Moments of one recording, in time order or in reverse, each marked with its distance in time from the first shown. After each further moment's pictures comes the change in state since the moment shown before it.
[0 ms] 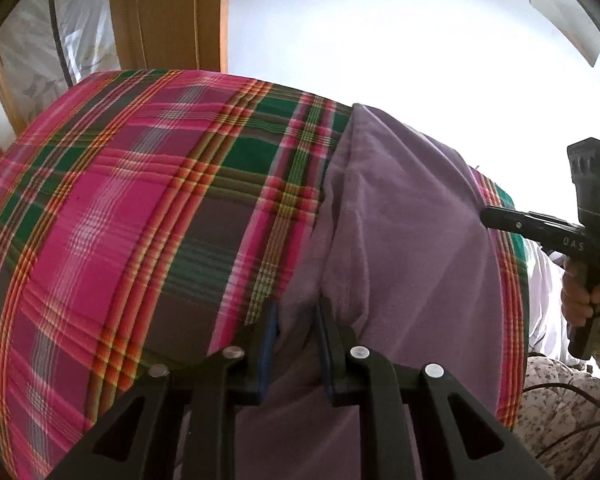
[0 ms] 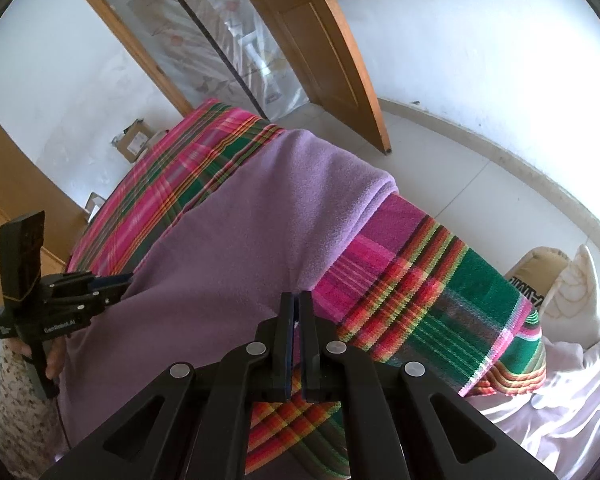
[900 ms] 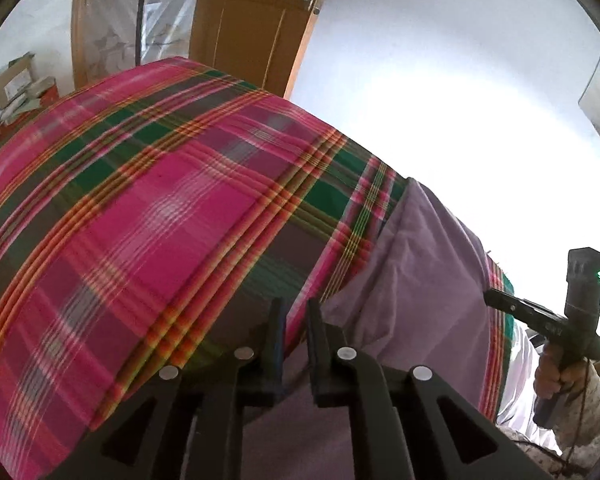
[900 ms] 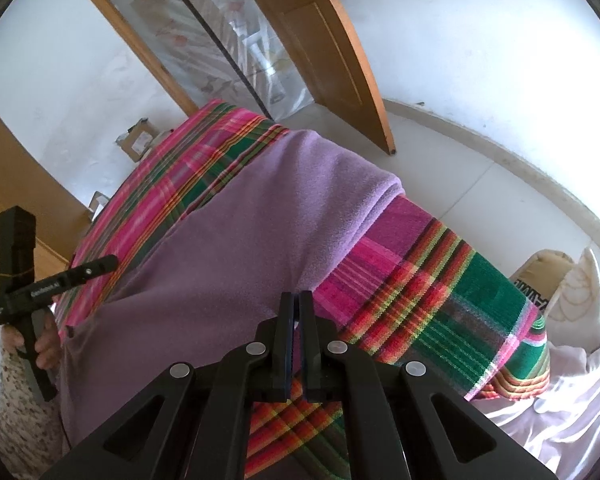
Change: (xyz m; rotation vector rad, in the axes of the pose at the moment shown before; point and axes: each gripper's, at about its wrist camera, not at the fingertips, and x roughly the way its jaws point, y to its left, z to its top) left arm -0.055 0.041 -0.029 -0.286 -0.154 0.007; right arm 0.003 -0.001 0.005 -0.009 0.007 0.021
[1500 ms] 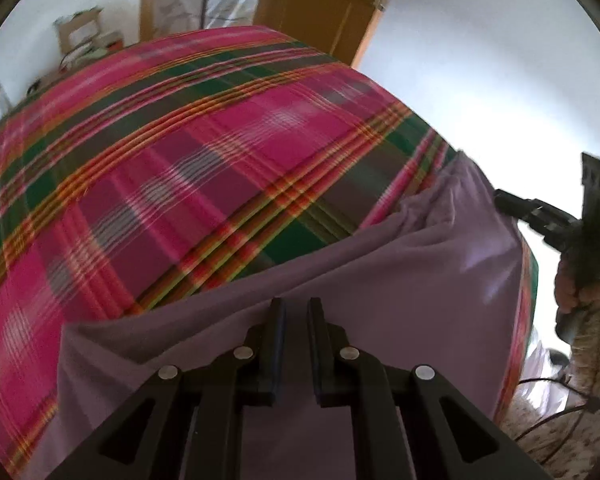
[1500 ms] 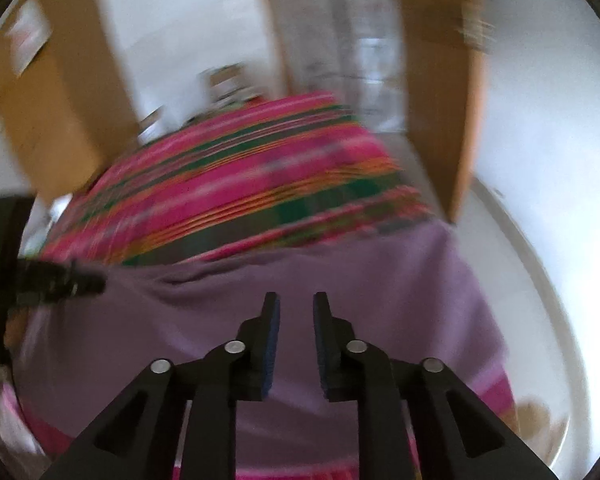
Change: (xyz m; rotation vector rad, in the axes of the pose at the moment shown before) left arm -0.043 0.051 -0.079 -0.171 0.036 0.127; right arm 0.038 0.102 0.042 -0.553 0.021 0.076
